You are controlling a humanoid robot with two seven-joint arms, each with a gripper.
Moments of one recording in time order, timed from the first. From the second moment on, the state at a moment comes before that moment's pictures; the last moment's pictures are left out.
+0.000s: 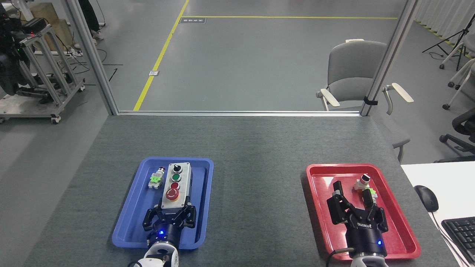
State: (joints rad) left arm -0.32 -0.01 -0.22 -0.87 -1.29 0.18 0.25; right arm -0.01 0.03 -0.12 -1.52 1.10 -0.16 -0.15
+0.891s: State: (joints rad) left arm -0.33 -0.07 -0.26 -1.07 -1.30 0.16 0.25; right arm -0.01 0.00 -0.13 -1.52 1.11 -0.18 -0.15
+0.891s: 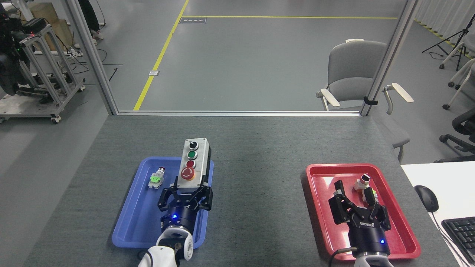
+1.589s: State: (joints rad) left arm -0.37 -0.14 -0.84 -1.05 -1.10 0.69 0.19; right arm -0.01 0.00 -0.12 -1.52 1.11 -0.18 -0.15
